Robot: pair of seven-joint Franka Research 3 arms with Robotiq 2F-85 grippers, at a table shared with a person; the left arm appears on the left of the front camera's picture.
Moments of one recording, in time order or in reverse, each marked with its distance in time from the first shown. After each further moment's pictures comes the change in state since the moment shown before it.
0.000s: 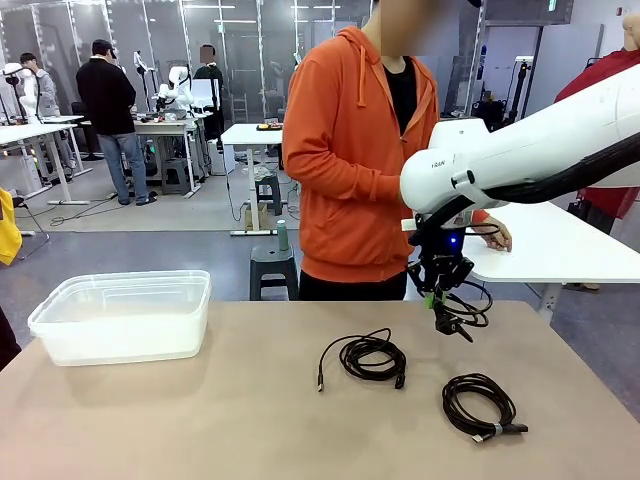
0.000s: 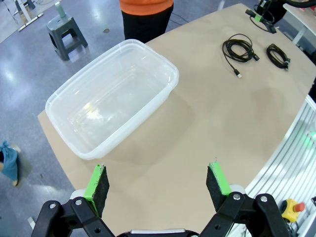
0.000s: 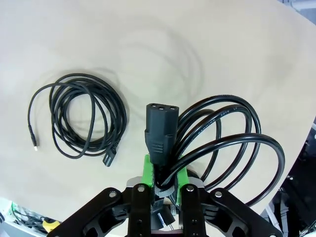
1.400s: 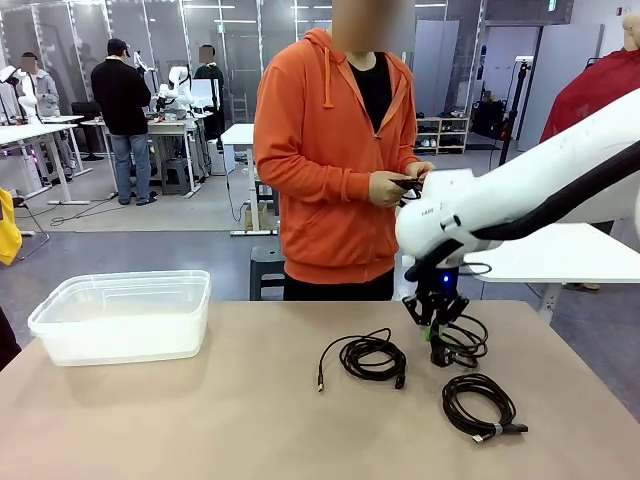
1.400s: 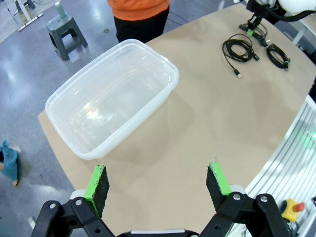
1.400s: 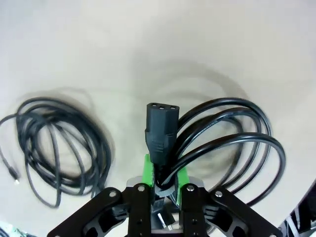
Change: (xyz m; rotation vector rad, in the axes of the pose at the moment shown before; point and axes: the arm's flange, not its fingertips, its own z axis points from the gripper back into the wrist) left arm 0.000 0.000 0.000 0.000 0.000 0.000; right arm 0.007 -0.006 -0.076 -0.007 0.043 -0.078
